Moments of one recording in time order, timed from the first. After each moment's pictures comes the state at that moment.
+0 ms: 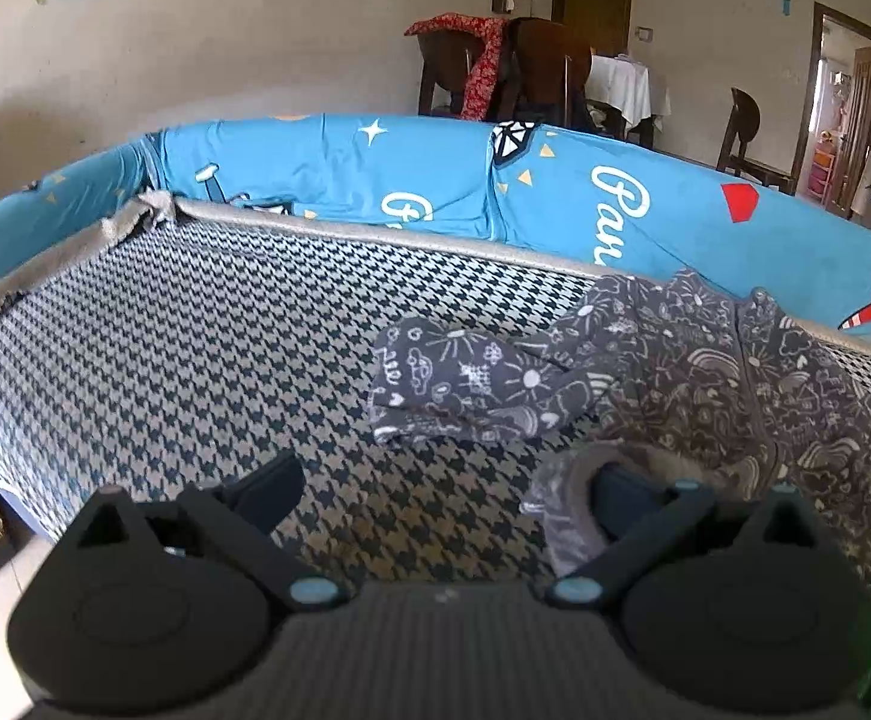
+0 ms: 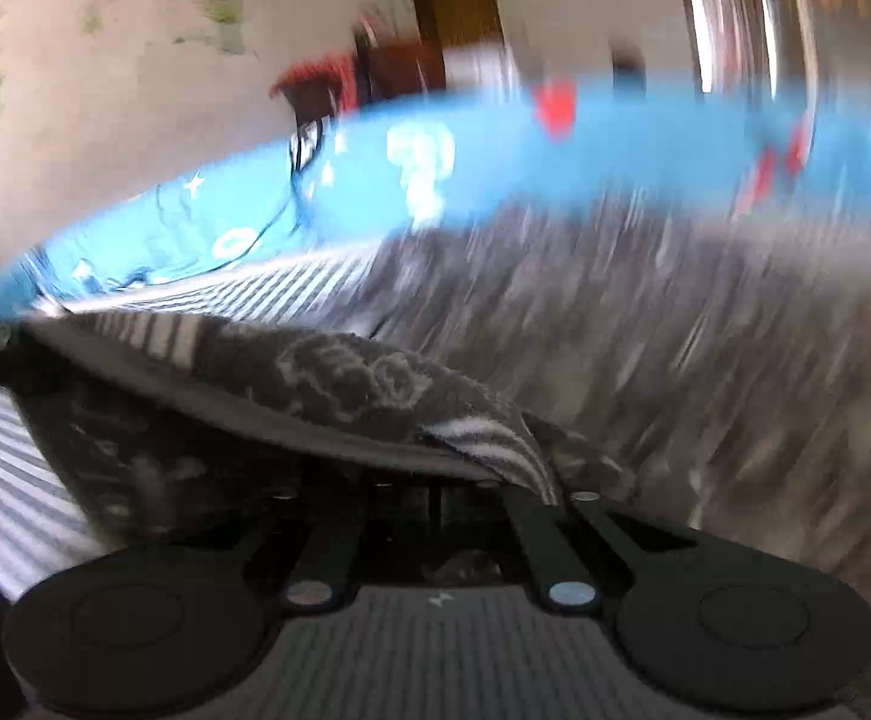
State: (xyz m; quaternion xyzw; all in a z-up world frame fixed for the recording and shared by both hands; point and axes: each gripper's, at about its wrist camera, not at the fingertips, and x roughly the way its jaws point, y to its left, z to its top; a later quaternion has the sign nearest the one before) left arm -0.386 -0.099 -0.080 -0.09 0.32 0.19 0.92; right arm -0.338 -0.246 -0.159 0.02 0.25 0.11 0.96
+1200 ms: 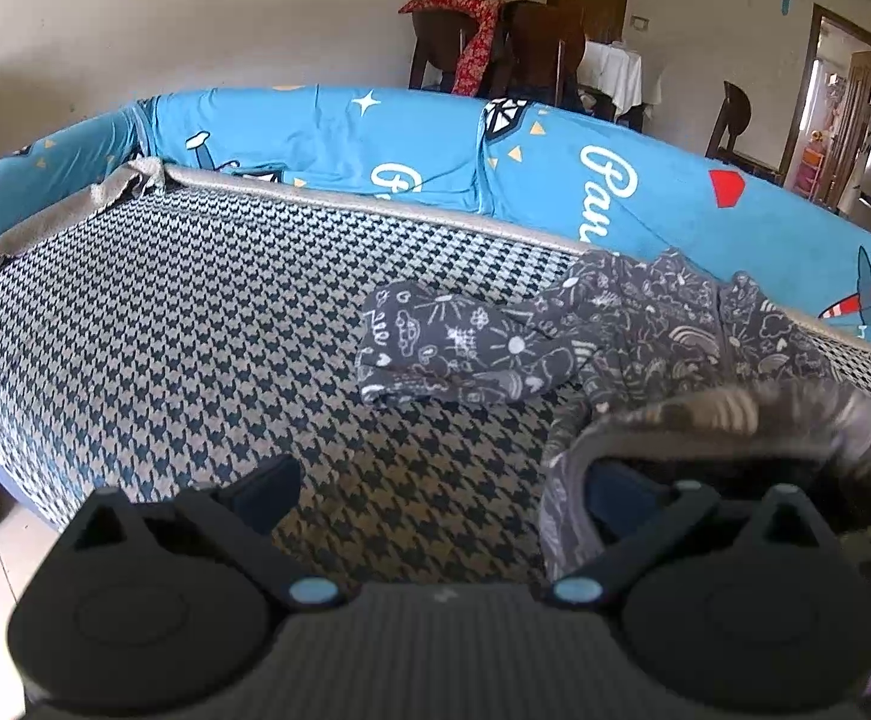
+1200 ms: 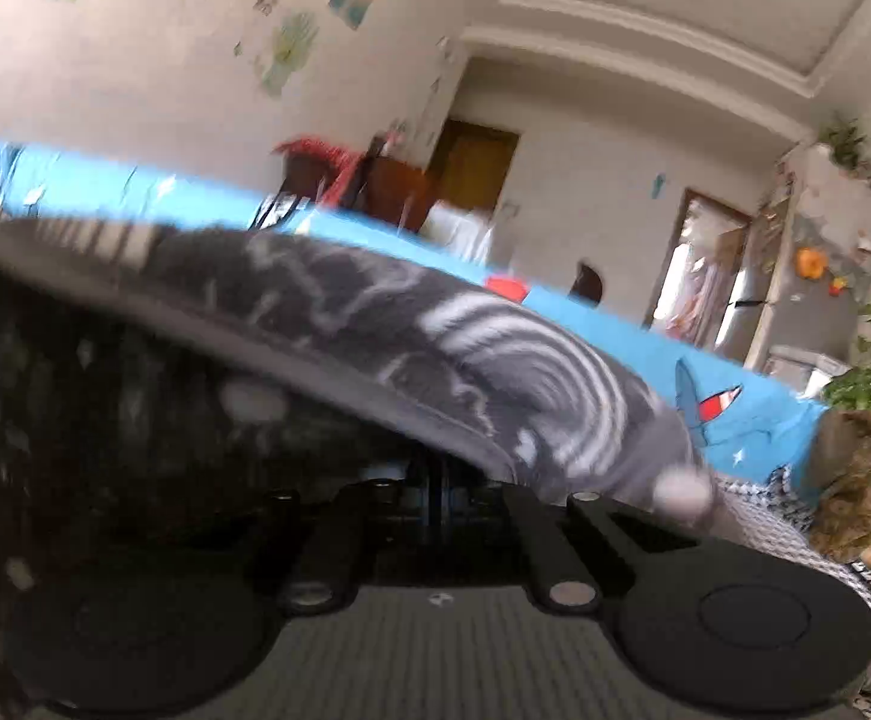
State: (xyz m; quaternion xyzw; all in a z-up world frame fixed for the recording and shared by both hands) left arm -0.403 -0.100 -0.085 -0.11 0.34 0.18 0.92; right arm -0.328 -0.239 -0.171 -0.17 0.11 0.06 0.98
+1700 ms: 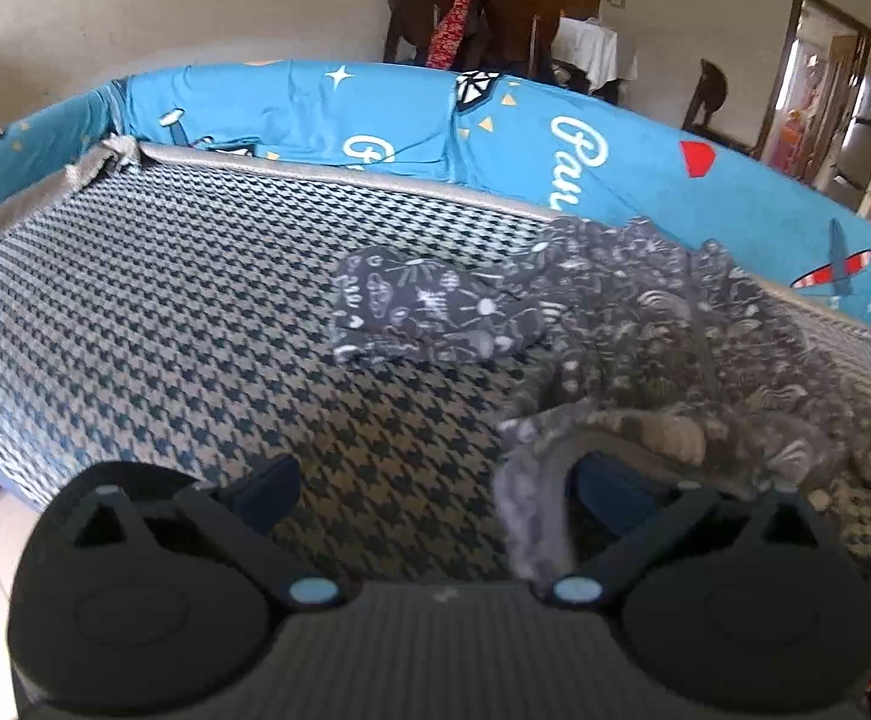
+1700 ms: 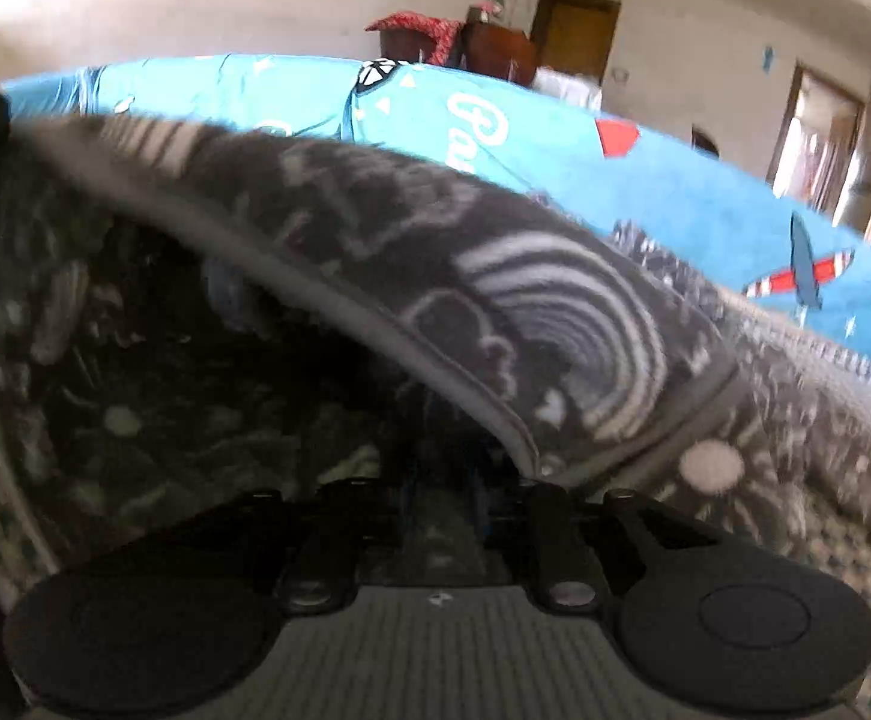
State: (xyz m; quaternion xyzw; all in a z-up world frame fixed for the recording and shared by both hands) left arm -0.416 -0.108 -0.087 -0.12 0.36 0.13 0.92; right arm -0.338 -0.261 -0.199 -0.14 0.27 0.15 0.94
